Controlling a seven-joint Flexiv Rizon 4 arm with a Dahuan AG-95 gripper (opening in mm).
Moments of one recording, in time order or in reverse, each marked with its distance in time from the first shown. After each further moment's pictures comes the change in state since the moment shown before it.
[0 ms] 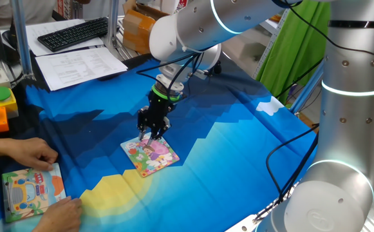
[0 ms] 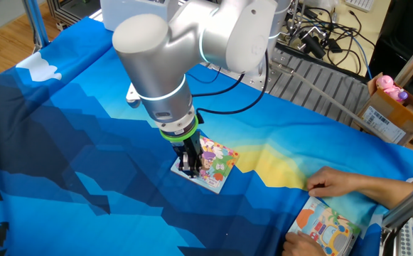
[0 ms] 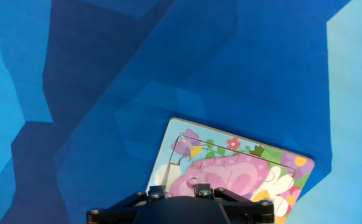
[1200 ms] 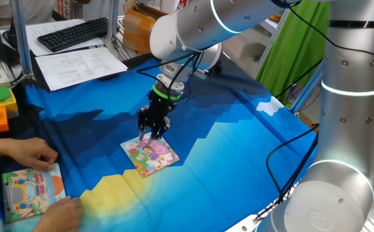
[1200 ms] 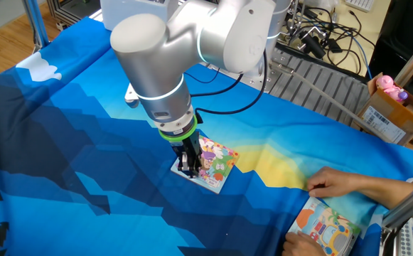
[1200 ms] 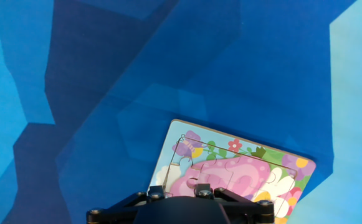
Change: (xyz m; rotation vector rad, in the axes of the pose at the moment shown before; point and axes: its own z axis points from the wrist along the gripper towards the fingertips) arm -0.001 0.001 0.000 0.000 0.004 0.000
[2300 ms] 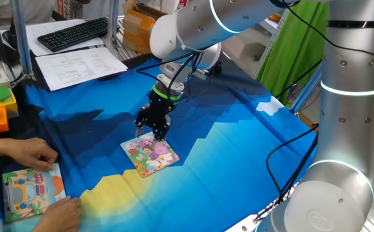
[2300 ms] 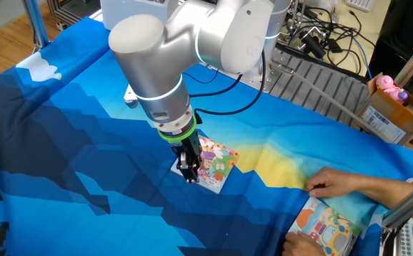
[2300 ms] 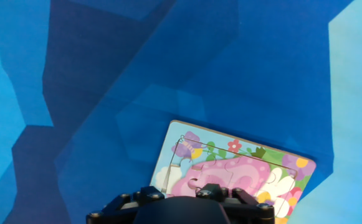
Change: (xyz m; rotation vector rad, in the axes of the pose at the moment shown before) arm -0.001 0.000 0.002 0.000 0.005 0.004
